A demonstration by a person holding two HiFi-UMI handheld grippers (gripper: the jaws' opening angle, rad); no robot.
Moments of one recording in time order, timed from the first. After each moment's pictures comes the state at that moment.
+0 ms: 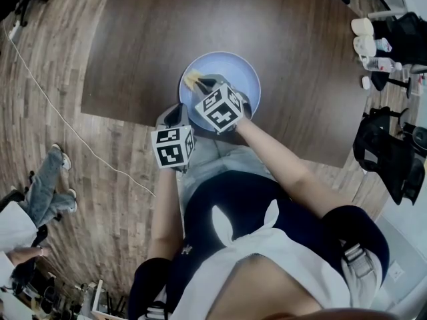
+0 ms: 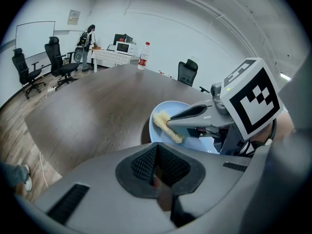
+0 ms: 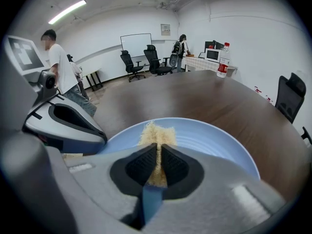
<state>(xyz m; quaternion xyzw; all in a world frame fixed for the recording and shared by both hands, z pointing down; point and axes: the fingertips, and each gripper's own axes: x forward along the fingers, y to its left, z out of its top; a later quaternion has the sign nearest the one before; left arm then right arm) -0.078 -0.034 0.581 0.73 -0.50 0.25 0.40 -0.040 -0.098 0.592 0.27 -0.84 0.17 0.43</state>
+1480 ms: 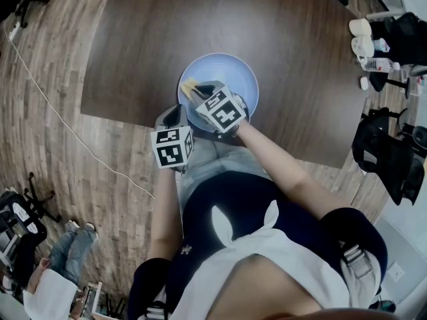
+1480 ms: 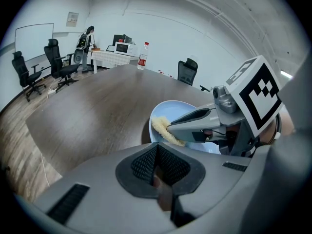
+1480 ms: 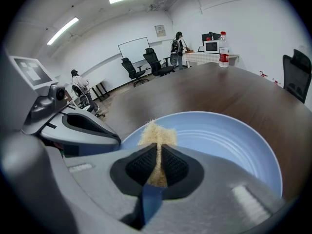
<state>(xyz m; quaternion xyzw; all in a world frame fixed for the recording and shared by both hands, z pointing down) -0.078 -0.035 0.579 0.73 -0.50 0.26 0.39 -0.048 -0.079 0.591 0.24 -0.85 0.25 0.39</state>
